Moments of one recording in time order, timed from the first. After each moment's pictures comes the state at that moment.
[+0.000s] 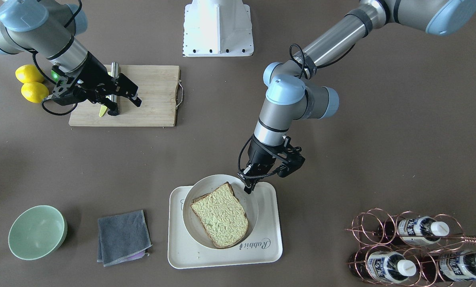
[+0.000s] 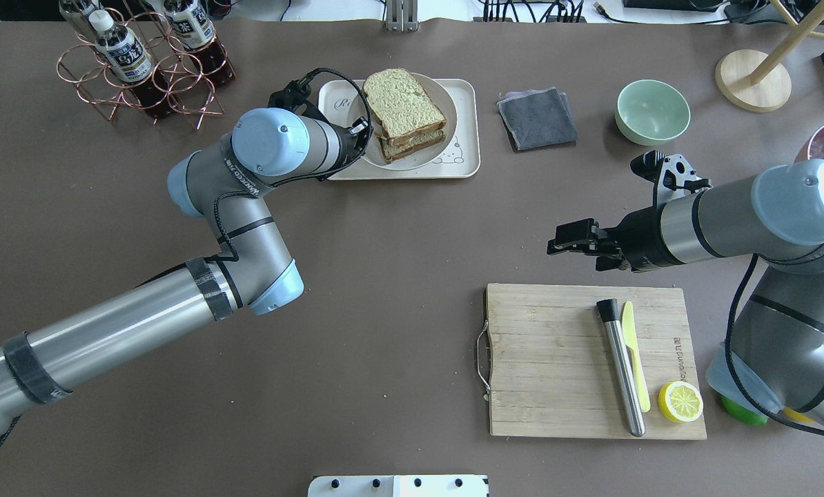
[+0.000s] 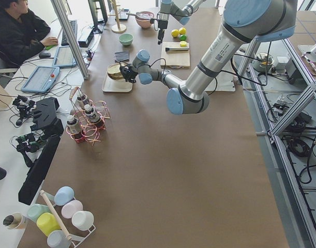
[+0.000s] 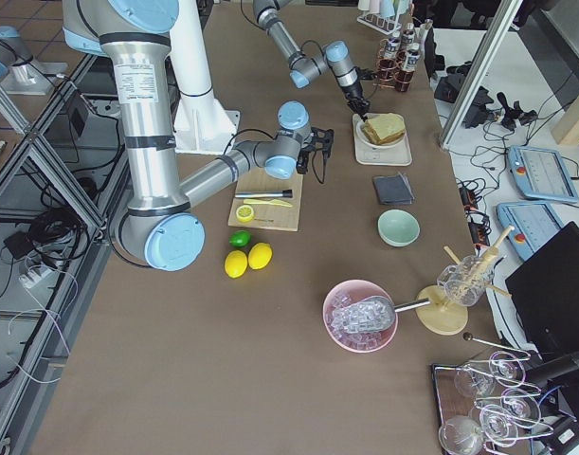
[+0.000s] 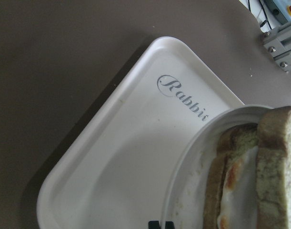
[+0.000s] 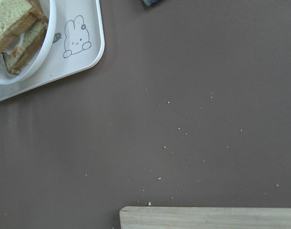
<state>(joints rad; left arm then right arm) -0.65 -2.40 -1.09 -2.35 -1.61 -1.86 0.70 -1.44 1.90 -0.88 2.05 1.44</state>
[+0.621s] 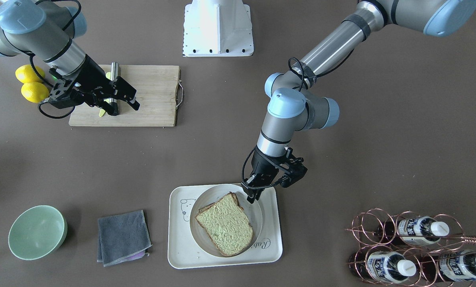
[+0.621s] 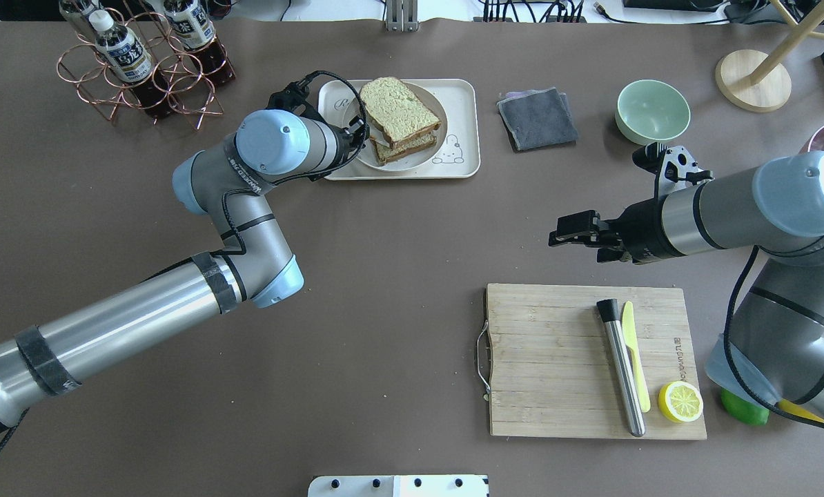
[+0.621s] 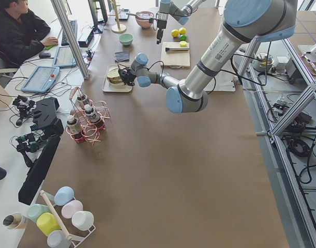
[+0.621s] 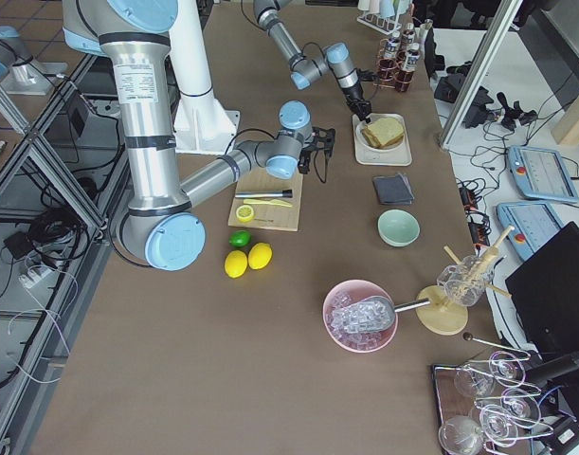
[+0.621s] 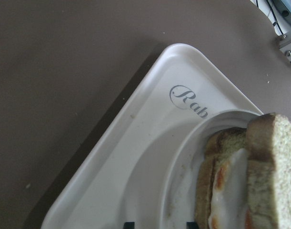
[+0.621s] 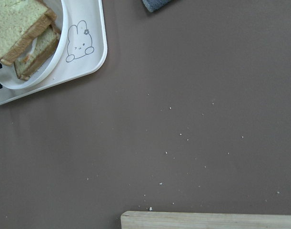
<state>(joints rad) -0.65 -2.40 -1.08 -2.36 -1.62 -1.85 0.71 -1.44 1.89 -0.88 2.05 1.43</state>
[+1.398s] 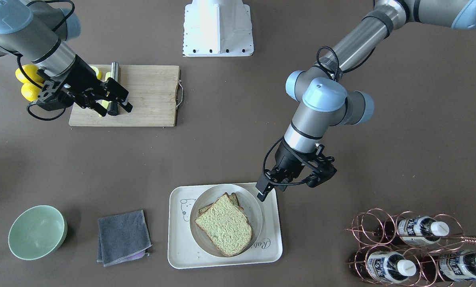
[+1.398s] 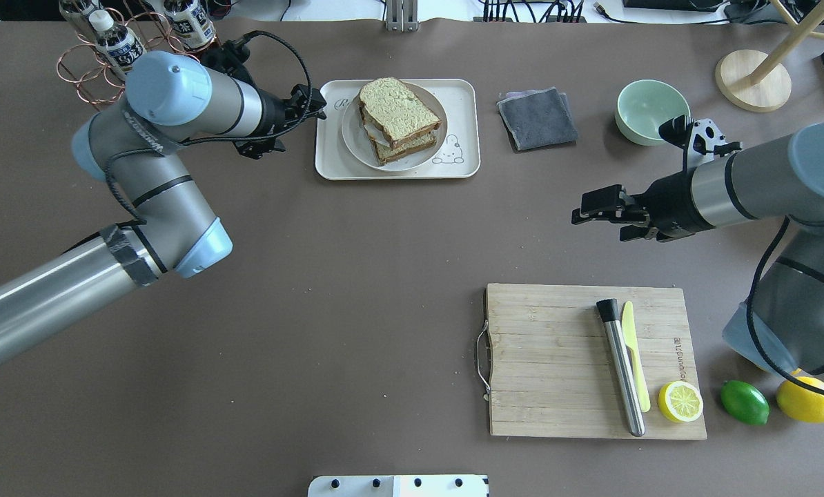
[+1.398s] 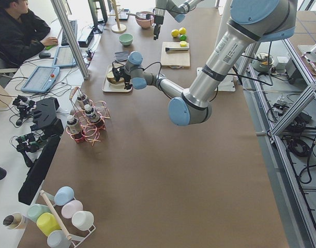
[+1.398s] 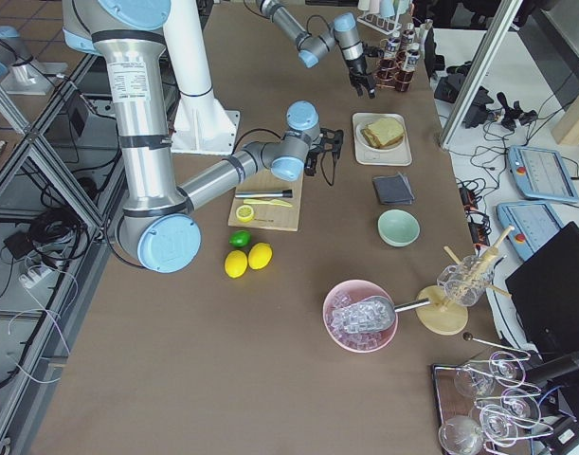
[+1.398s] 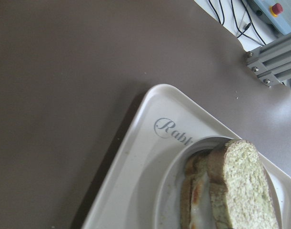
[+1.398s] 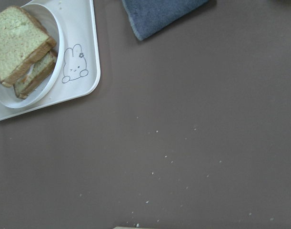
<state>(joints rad) -0.79 -2.19 -1.38 -2.26 -1.85 -1.63 0.83 -1.44 1.87 -0.91 2.13 1.33</state>
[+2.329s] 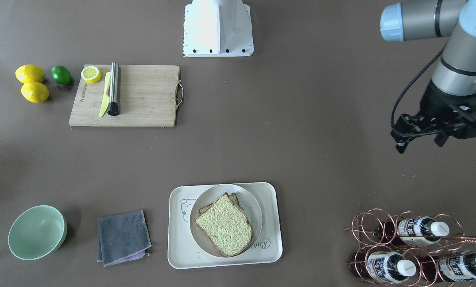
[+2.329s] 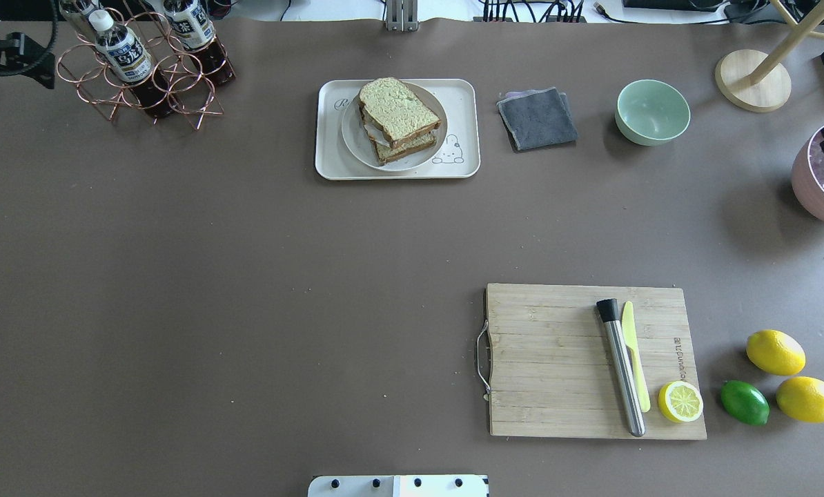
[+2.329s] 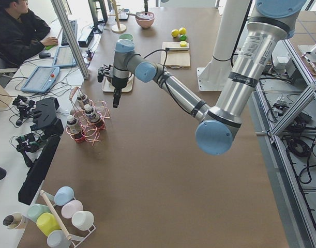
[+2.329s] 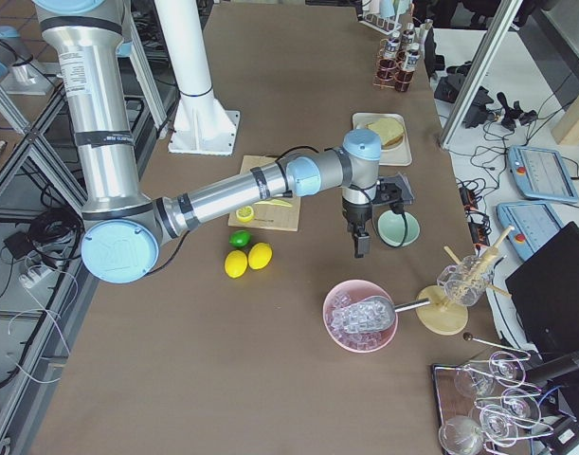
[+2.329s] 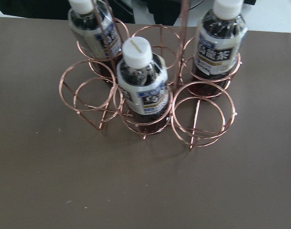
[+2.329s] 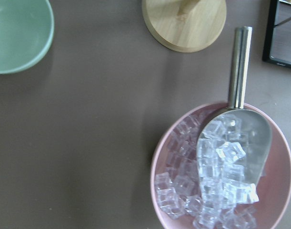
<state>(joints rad) -1.27 -1.87 -1.84 -1.50 -2.09 -0.54 1.36 -1.44 1.76 -1.68 2.12 0.13</state>
